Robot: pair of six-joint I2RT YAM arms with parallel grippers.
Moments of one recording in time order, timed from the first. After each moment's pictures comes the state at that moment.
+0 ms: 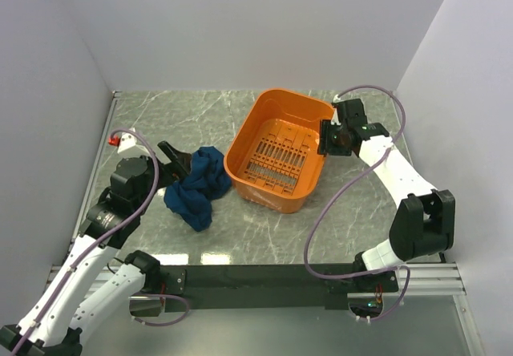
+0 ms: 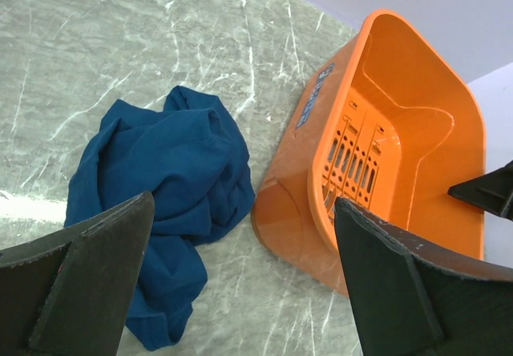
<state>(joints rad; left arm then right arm) -0.45 0.65 0.81 -0.47 -0.29 -0.67 0.20 1.49 1.21 -0.65 -0.04 0.23</state>
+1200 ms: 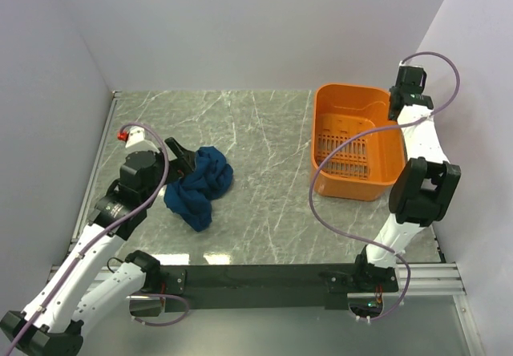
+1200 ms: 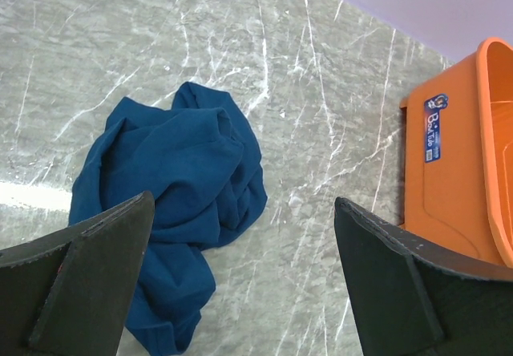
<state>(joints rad) -0.45 0.72 0.81 -0.44 -0.30 -0.65 -0.21 1.79 1.62 -0.58 0.35 -0.11</state>
